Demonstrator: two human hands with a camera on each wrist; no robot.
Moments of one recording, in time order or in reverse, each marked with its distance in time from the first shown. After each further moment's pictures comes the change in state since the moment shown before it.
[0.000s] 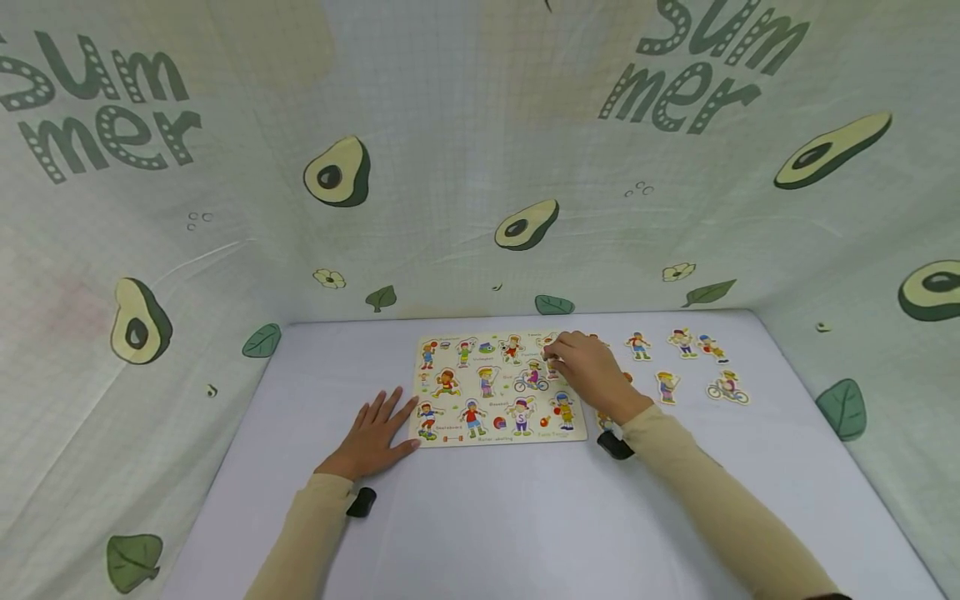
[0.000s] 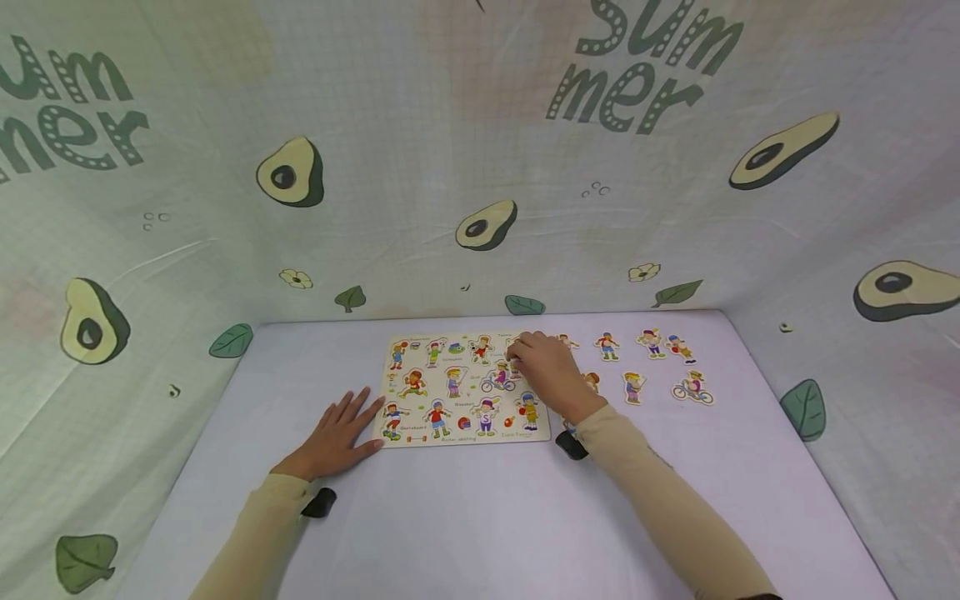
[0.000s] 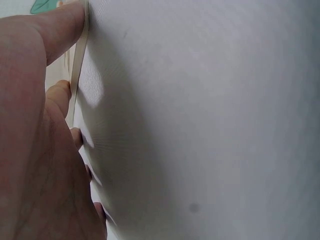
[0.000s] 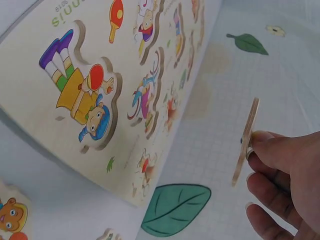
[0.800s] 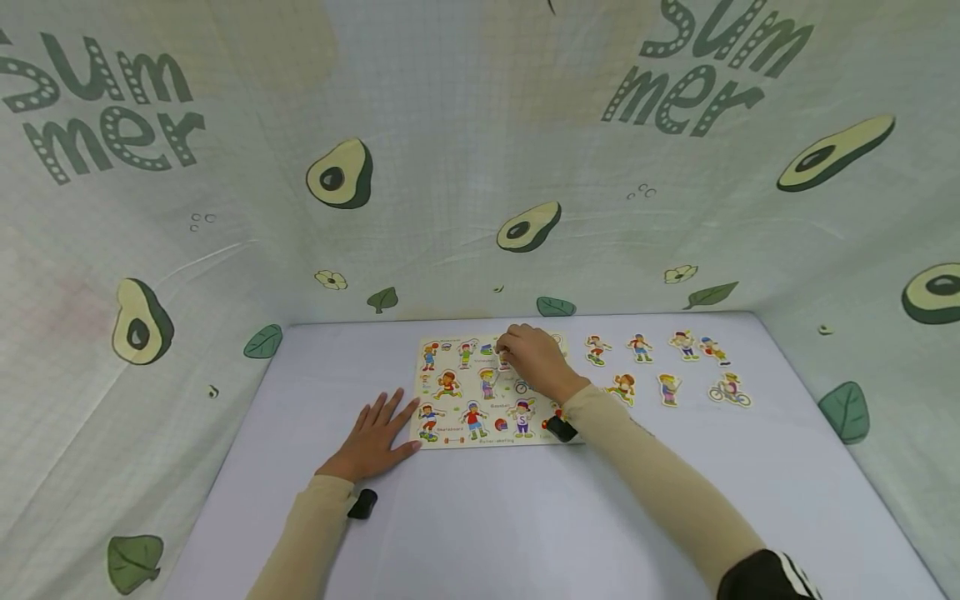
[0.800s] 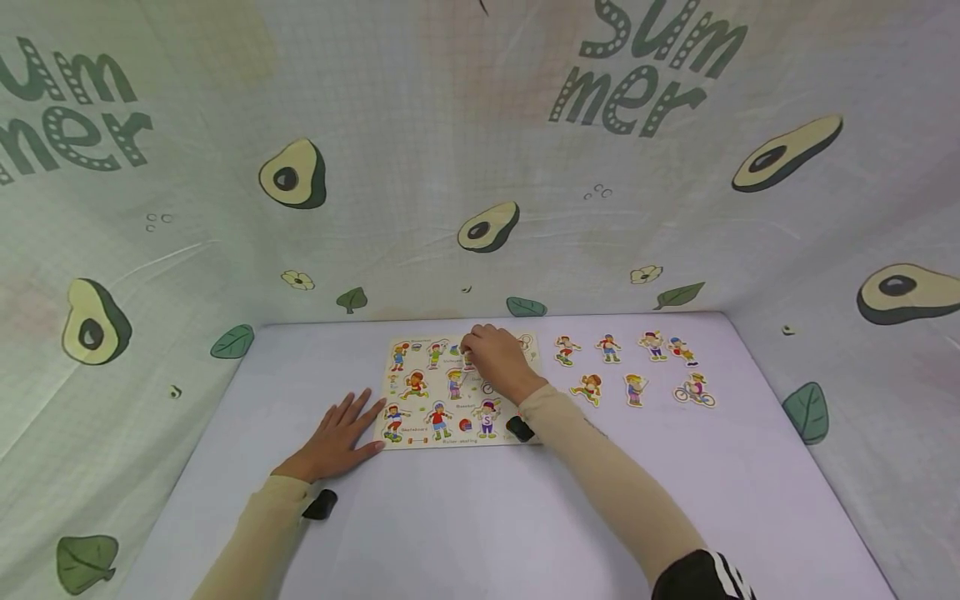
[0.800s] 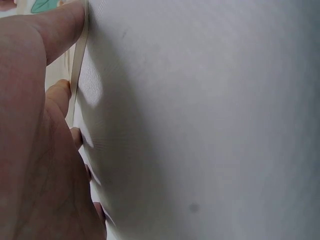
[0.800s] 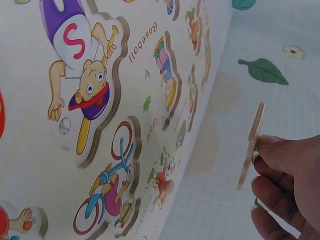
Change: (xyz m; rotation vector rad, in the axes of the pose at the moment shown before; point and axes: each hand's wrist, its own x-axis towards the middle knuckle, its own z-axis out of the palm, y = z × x) left_hand -0.002 0.009 -0.010 -0.005 -0.061 -0.048; right_hand 0.059 -0.031 0.046 0.029 -0.036 -0.052
